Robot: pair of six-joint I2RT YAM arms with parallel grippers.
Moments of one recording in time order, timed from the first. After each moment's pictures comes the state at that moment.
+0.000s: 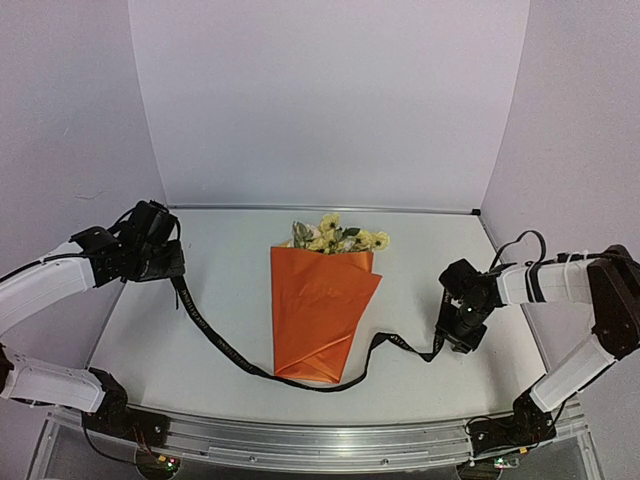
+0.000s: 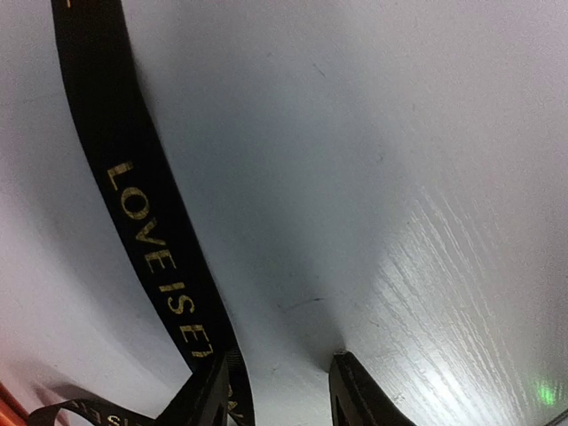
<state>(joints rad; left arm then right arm) -0.58 1.11 0.92 -0.65 -0.49 -0.62 0.47 1.52 0.73 -0.61 0.07 1.12</state>
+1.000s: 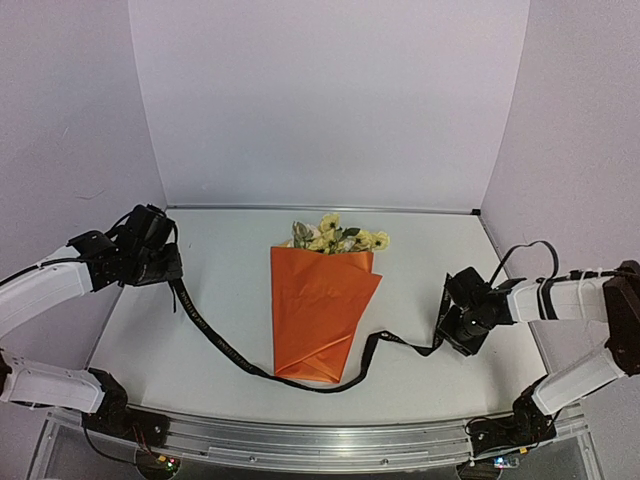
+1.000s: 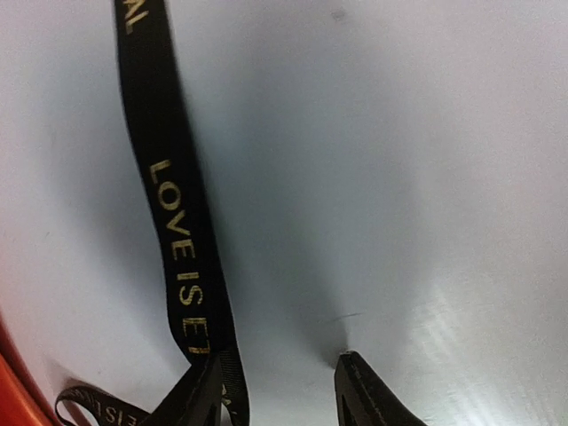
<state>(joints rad) -0.58 1.09 0.89 -0.66 -0.49 -0.65 0.52 1.40 0.60 -0.43 0.16 1.16</state>
